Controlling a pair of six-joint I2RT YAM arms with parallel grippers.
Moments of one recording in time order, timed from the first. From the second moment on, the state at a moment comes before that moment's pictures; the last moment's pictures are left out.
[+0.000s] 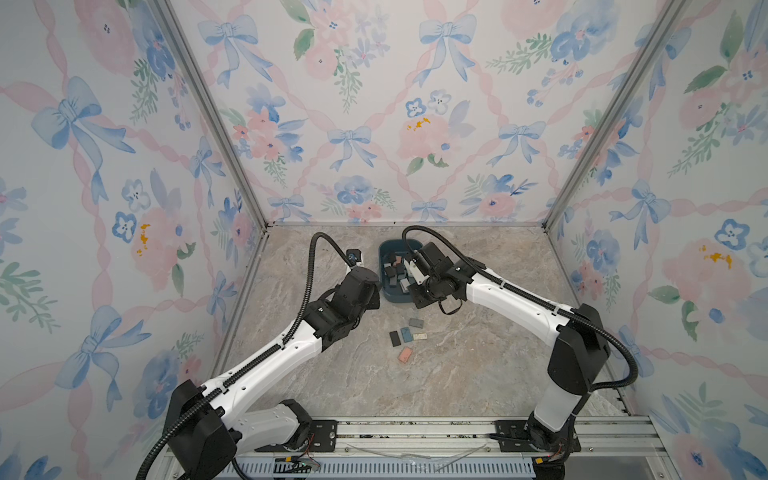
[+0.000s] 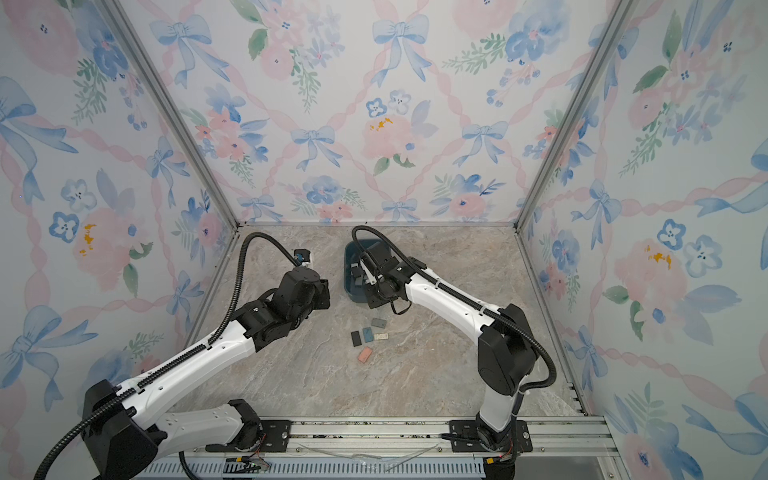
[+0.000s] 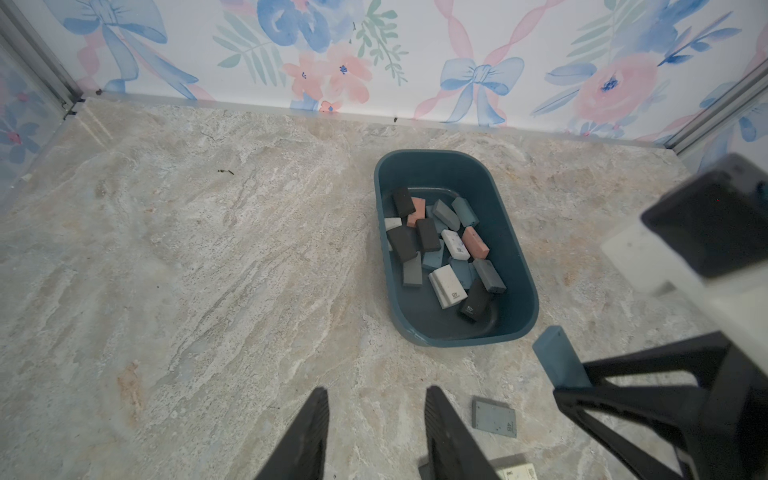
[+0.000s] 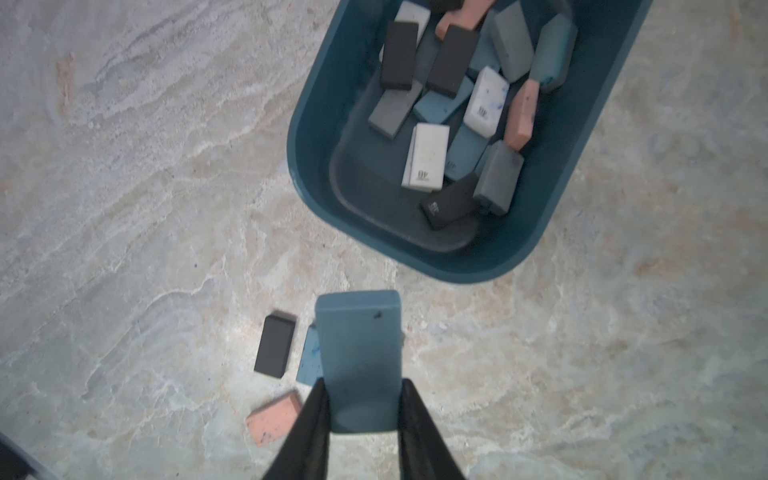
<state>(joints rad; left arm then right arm) -0.69 1.18 0.97 -0.44 -0.47 -0.50 0.74 1.82 1.58 -0.82 0.04 0.22</state>
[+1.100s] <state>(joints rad) -0.68 1.16 0.90 -0.43 -0.50 -0.52 0.60 2.62 2.54 -0.96 -0.02 0.27</state>
